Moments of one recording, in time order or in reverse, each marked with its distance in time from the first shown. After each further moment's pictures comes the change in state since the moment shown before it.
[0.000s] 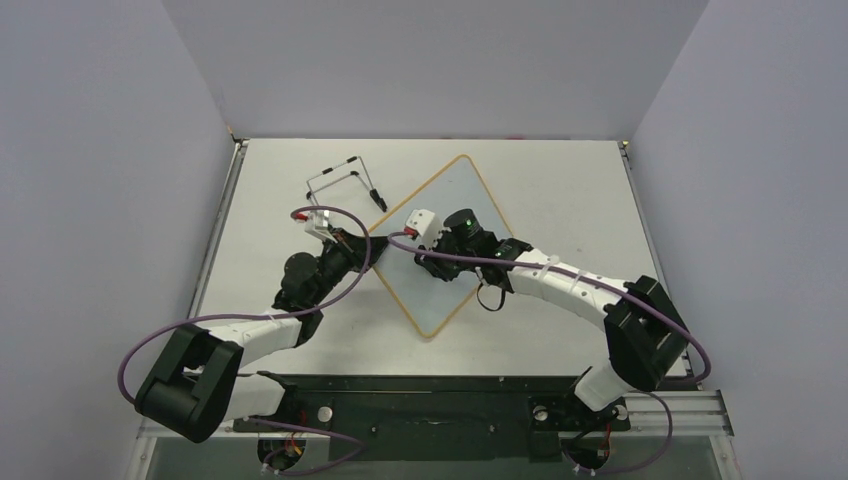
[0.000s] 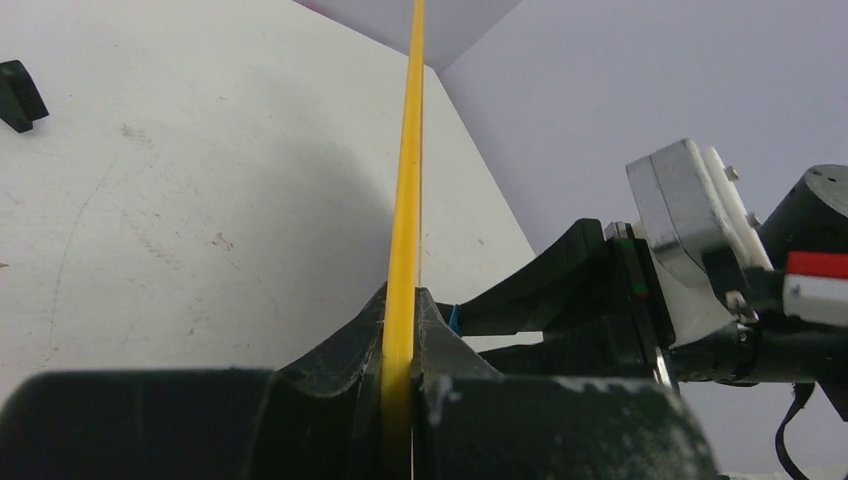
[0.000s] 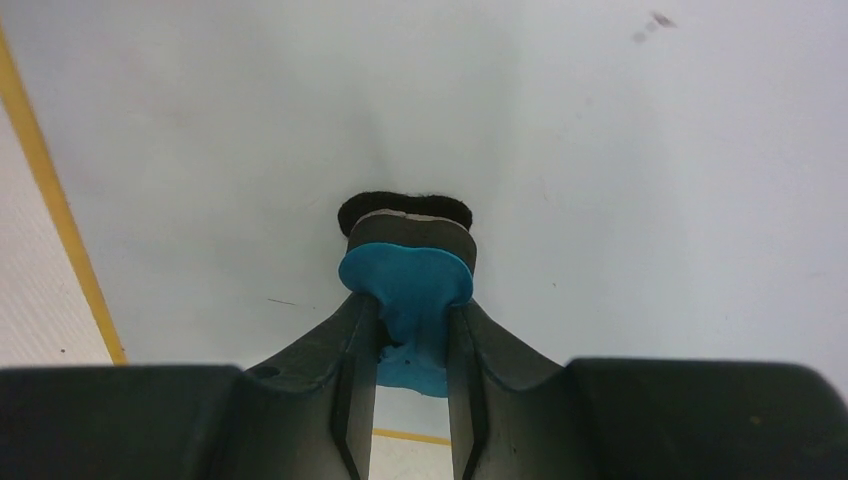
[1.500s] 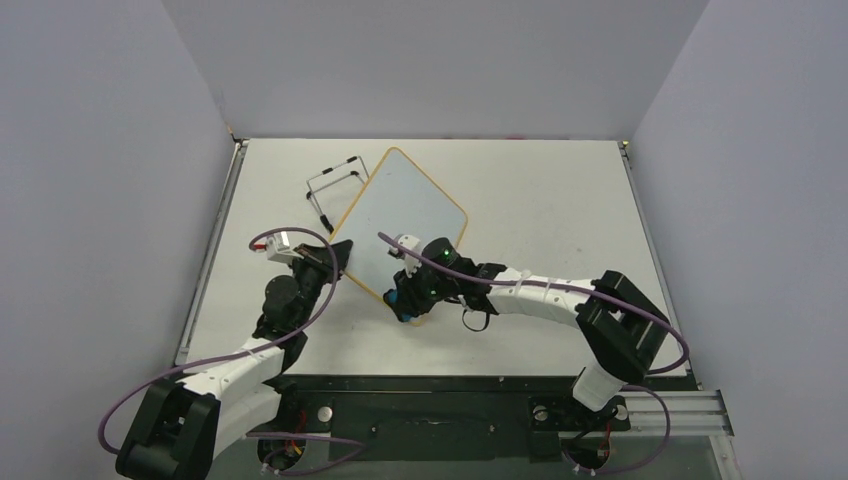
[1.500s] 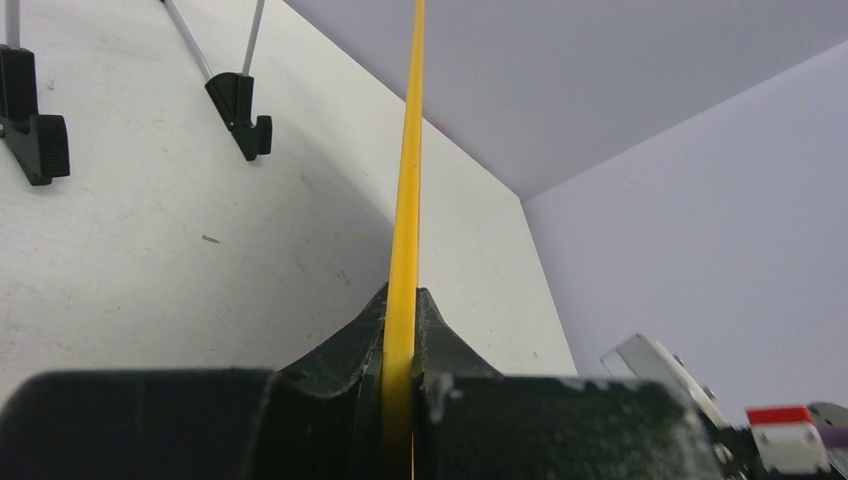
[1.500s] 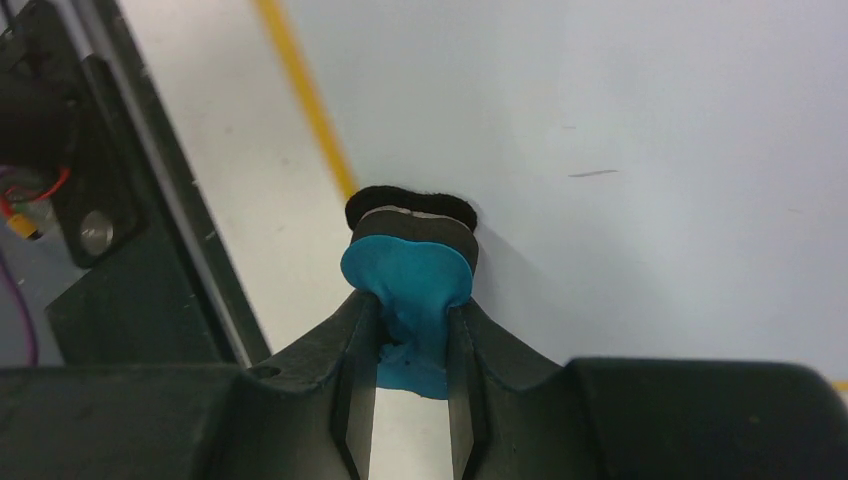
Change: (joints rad) left arm 0.069 -0.275 -0.158 -0.139 -0.309 -0.084; right arm 0.092 0.090 -0.100 0.213 -0.203 0.505
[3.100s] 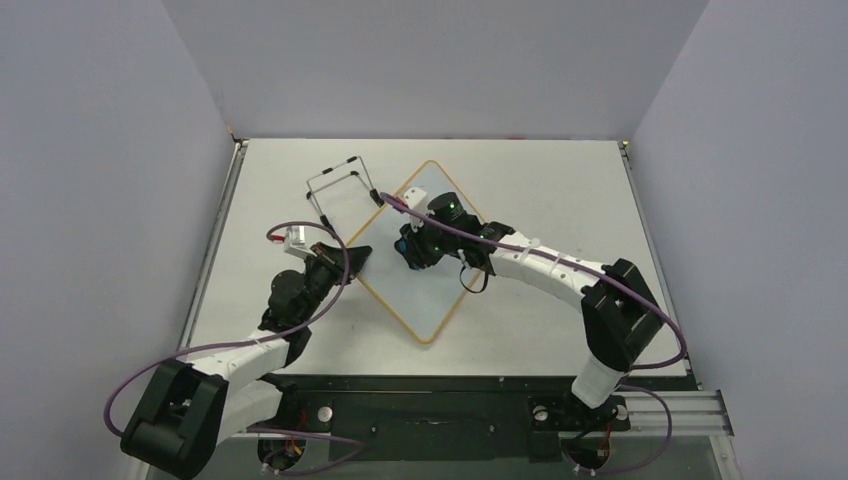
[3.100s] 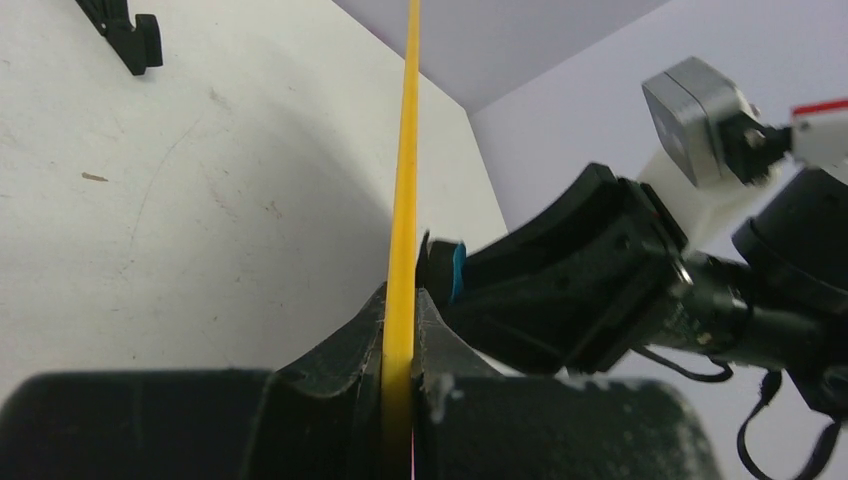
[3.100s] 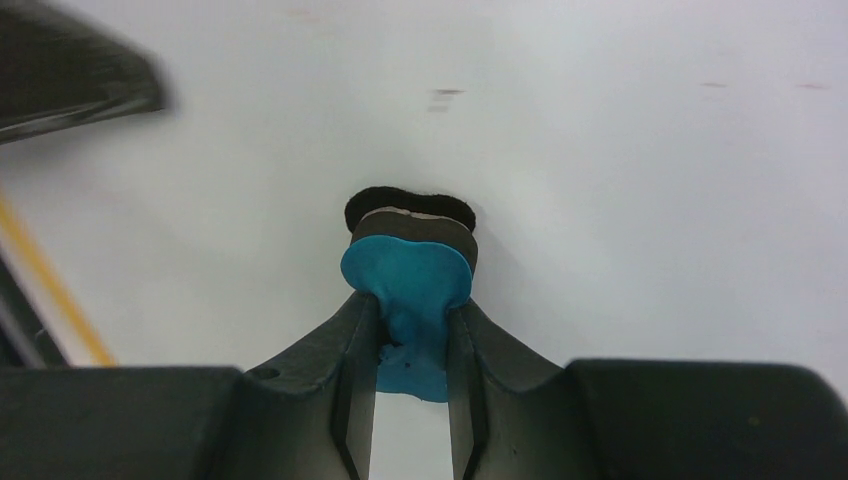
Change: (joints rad) left arm -0.018 0.084 0.016 0.050 0.203 -0.048; right arm -0.071 0.052 0.279 -0.211 0.102 -0.216
